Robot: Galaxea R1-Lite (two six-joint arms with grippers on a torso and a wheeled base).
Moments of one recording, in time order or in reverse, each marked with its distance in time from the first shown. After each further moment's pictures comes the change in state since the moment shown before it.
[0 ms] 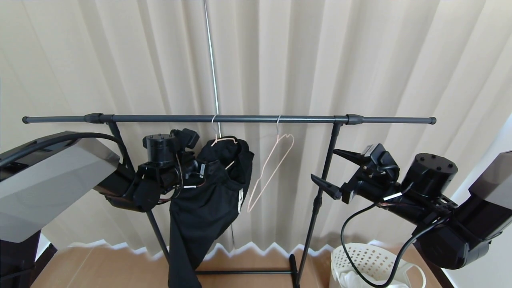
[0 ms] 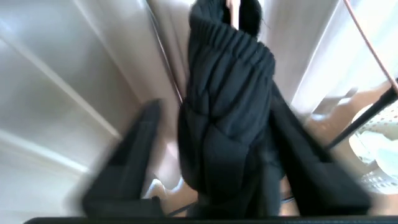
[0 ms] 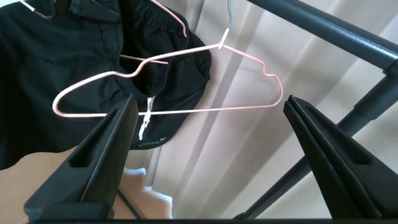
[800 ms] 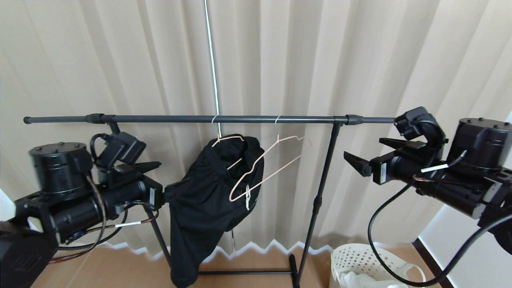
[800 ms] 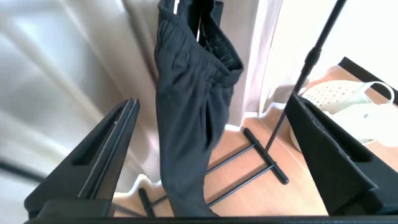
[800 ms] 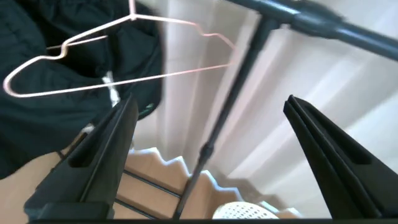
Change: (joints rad) left arm 0.040 -0.618 0.637 -0.045 -0.169 0.021; right arm 0.034 -0.431 -0.067 0.670 -0.485 0.115
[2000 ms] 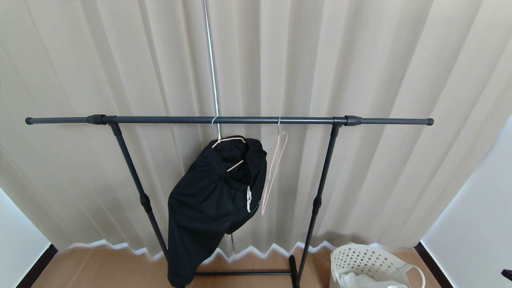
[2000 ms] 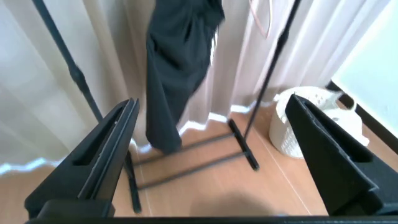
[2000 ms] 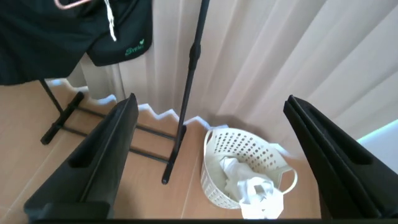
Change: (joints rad) left arm 0.015 -1.384 0.481 0.855 0.112 -0.200; right arm -0.002 -1.143 0.649 0.606 -0.077 0.029
